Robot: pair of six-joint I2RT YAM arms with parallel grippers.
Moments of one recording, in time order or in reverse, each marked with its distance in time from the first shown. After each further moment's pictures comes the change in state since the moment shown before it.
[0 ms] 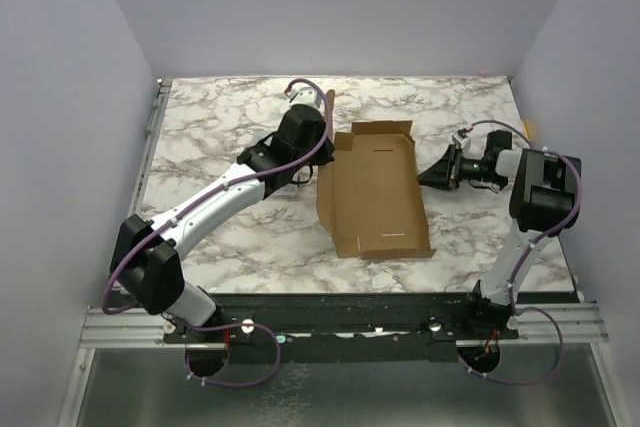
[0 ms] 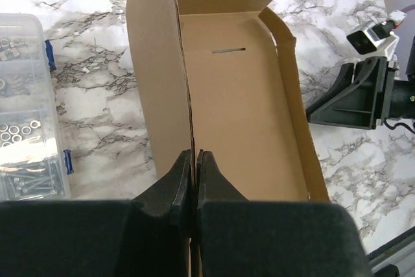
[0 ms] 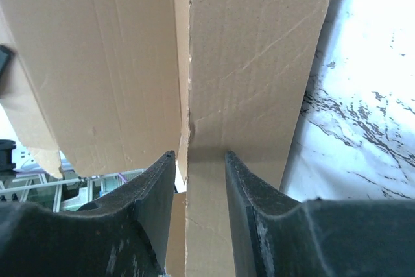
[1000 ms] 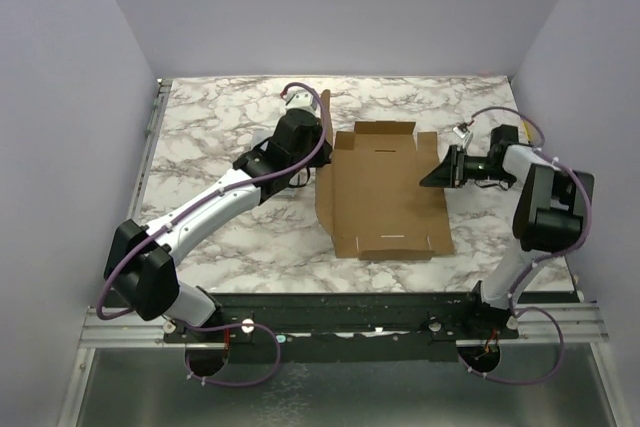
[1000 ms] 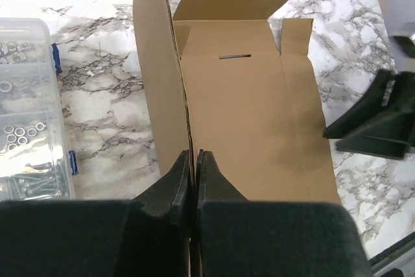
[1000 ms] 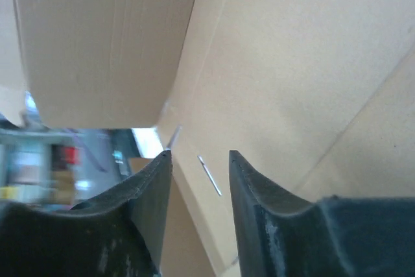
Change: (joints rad) left arm 0.000 -0.035 -0.058 0.054 -0.009 0.003; right arm 0.018 -0.090 0.018 -0.305 0.004 -0.371
